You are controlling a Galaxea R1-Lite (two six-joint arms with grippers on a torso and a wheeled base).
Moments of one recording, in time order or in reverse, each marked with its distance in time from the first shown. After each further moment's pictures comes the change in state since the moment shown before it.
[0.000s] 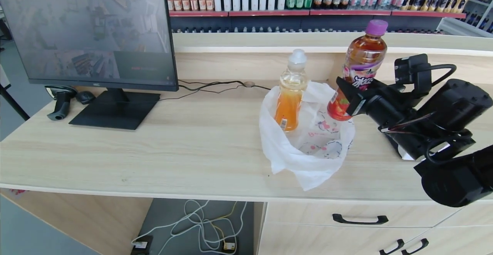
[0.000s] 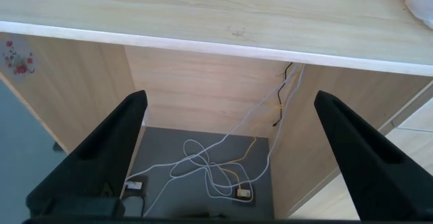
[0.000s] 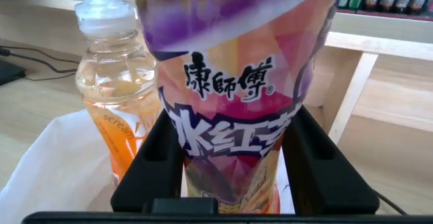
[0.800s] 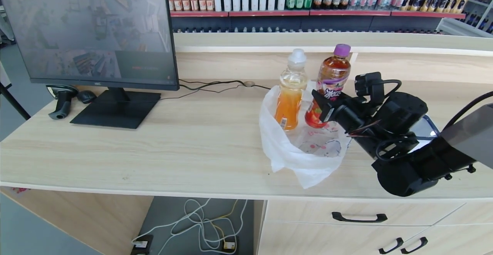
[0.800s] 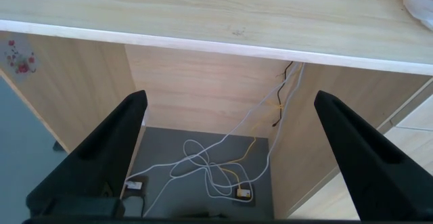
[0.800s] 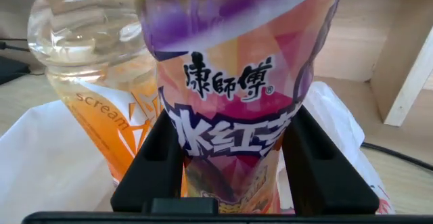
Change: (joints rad) left arm 0.000 0.000 0.000 -0.002 0.000 0.000; right arm 0.024 0.224 -0.155 -0.016 -0.015 0.086
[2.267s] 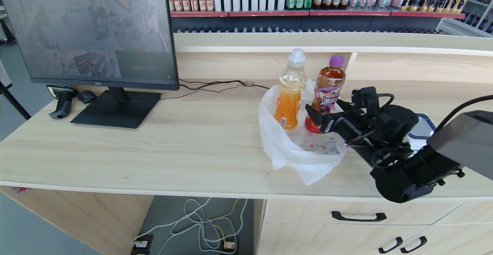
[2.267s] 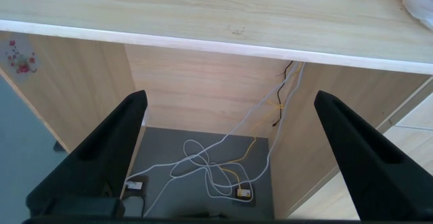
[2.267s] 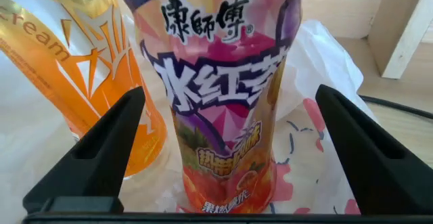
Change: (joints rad) left arm 0.000 0.000 0.000 0.000 0.000 0.001; right arm -0.034 0.066 0.038 -0.024 0.010 0.011
